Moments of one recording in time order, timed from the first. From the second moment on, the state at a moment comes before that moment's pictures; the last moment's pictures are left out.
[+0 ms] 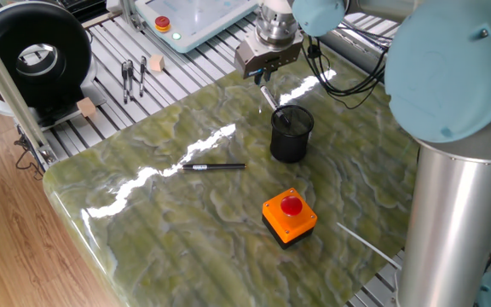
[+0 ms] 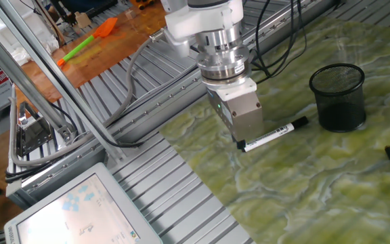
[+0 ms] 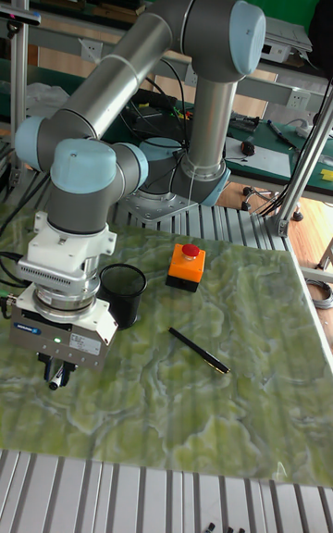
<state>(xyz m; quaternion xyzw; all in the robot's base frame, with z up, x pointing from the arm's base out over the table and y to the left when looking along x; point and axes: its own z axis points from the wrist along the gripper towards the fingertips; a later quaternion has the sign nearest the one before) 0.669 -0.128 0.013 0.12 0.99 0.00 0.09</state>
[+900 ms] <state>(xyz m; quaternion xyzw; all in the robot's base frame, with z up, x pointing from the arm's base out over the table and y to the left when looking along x) 0.659 -0.125 0.000 0.14 0.99 0.01 0.08</state>
